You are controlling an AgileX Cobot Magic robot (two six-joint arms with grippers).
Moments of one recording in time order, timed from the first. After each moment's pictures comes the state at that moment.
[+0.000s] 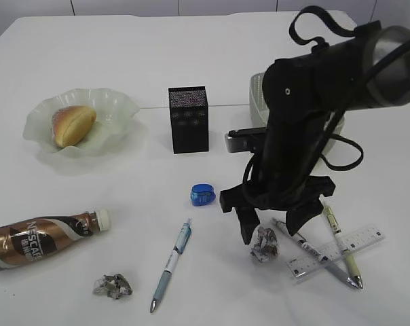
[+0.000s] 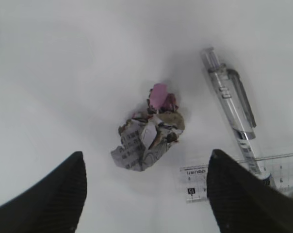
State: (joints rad) left arm -0.15 1.85 -2.28 -0.10 1.26 -0.18; right arm 0.48 1.97 -1.33 0.08 1.00 0.26
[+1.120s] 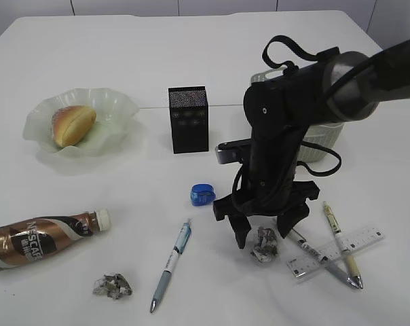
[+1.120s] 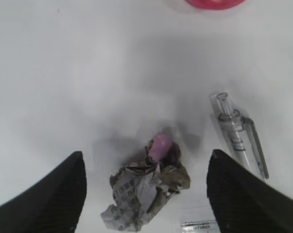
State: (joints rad) left arm -0.15 1.85 -2.28 -0.09 1.26 -0.18; right arm 0.49 2.10 -1.41 0.04 0.98 0.25
